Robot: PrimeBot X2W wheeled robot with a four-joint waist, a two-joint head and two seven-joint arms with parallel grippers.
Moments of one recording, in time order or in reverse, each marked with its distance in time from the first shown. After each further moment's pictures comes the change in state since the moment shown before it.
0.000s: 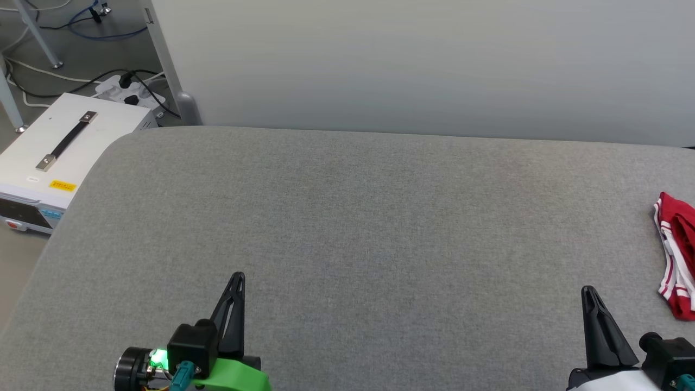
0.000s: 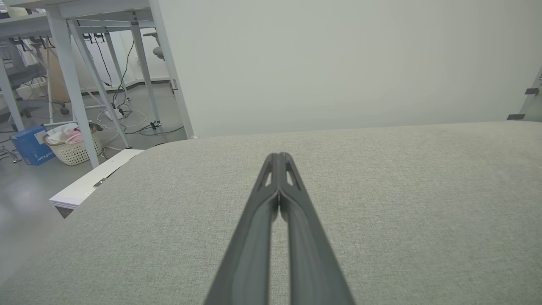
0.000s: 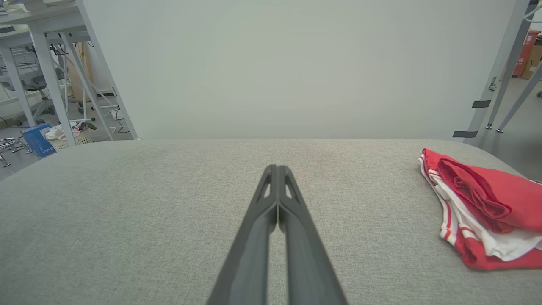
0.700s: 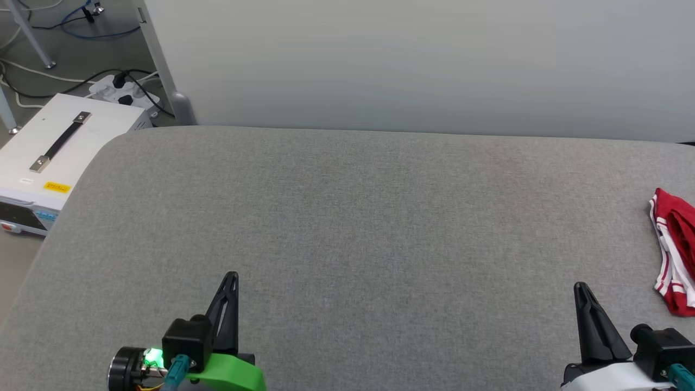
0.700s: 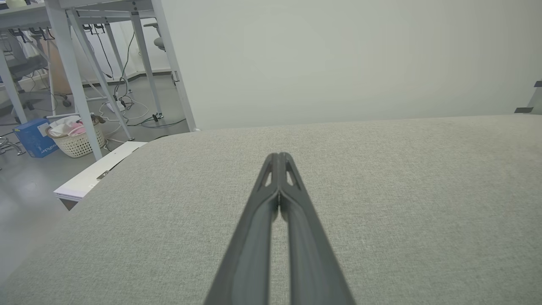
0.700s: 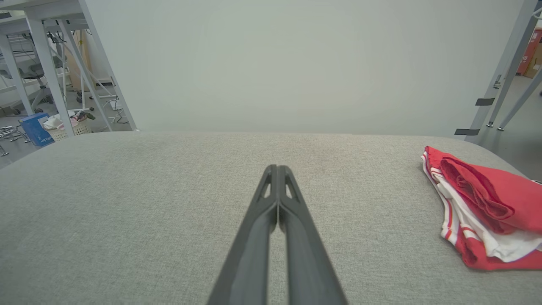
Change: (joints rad) left arm -0.003 -0.002 0.022 -0.006 0.003 0.000 0.043; right arm -0.019 0.000 0.009 0.002 -0.022 0.000 0.039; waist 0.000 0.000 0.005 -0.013
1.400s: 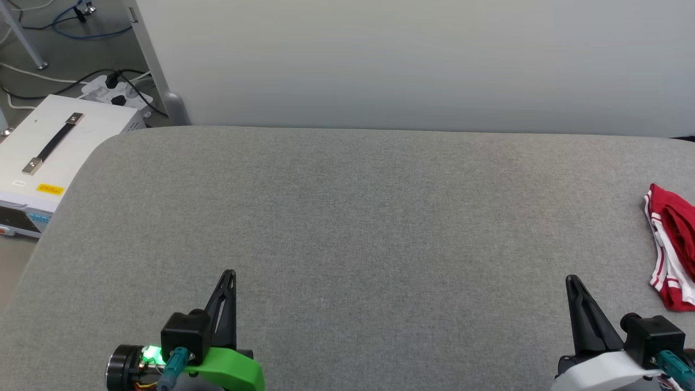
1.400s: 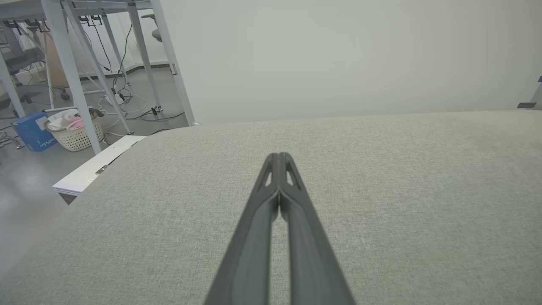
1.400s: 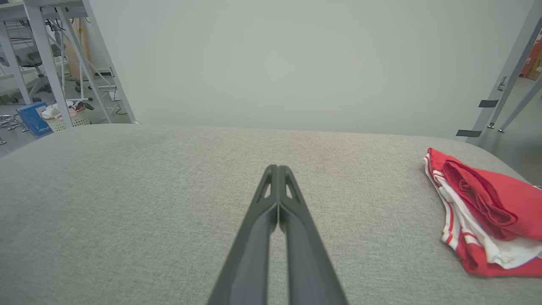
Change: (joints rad) left arm -0.006 -0.010 0.016 -0.008 0.006 0.000 0.044; right arm -0.028 0.001 0.012 0.002 -0.028 0.000 0.044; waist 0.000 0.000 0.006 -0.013
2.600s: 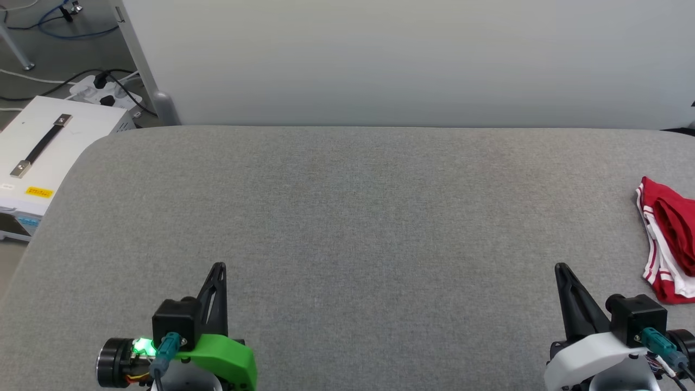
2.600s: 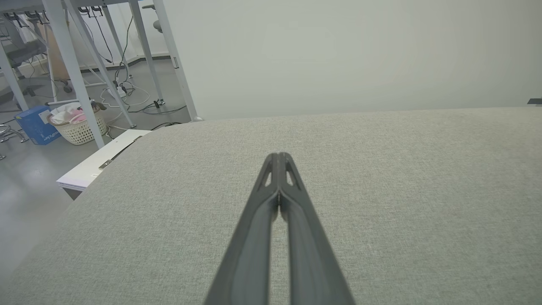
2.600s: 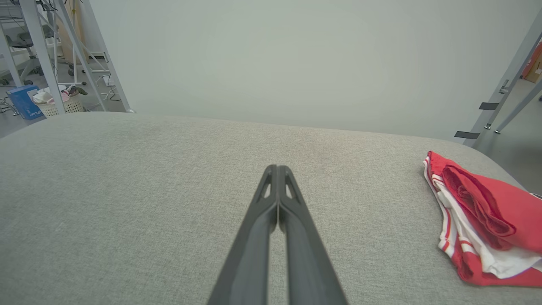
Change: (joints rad) left arm -0.022 -0.009 0.035 -0.019 0.009 0.003 0.071; right arm -0.053 0.001 0.018 0.004 -0.039 0.000 0.071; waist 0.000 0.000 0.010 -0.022
